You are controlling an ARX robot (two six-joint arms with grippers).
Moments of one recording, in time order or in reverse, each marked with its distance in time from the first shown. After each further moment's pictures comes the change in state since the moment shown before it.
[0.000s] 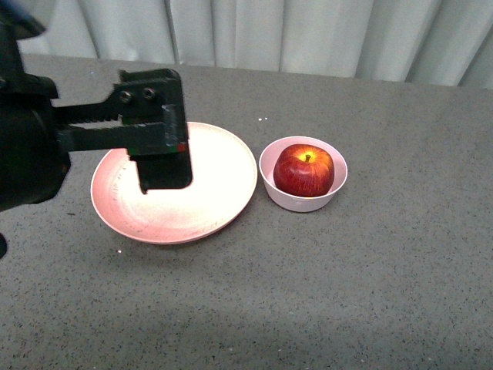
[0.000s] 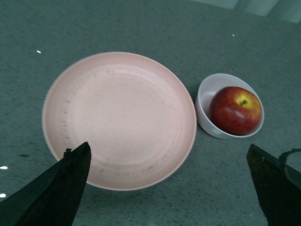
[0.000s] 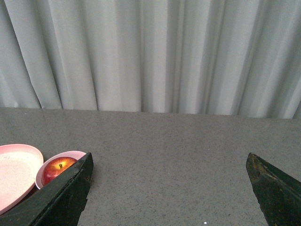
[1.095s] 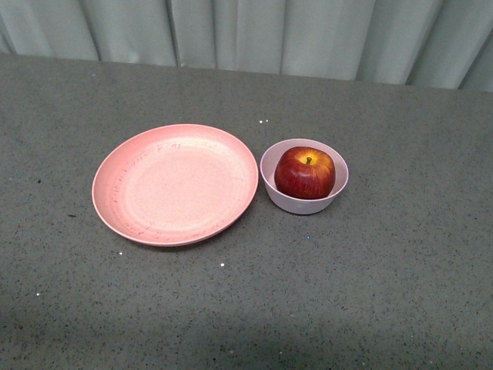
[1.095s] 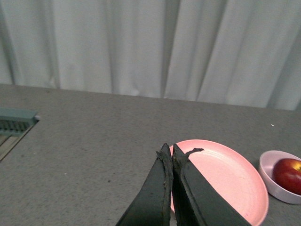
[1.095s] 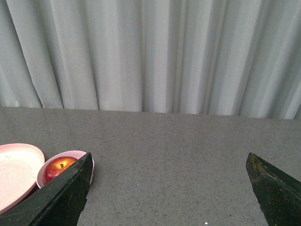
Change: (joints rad) left arm 0.462 -0.851 -0.434 0.057 0.220 0.301; right arm 0.000 0.000 0.000 0.000 0.000 0.000
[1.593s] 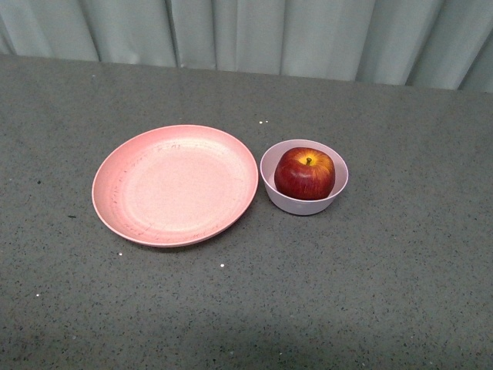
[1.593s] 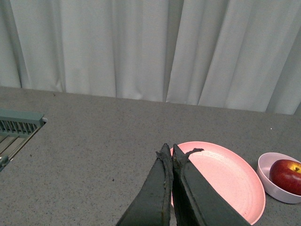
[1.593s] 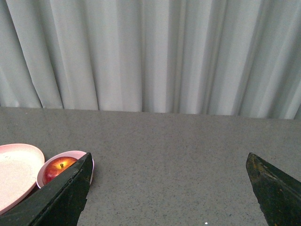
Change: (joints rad) left arm 0.021 -0.304 0.000 -0.288 0.008 0.000; right arm 0.000 0.000 0.000 0.000 0.000 0.000
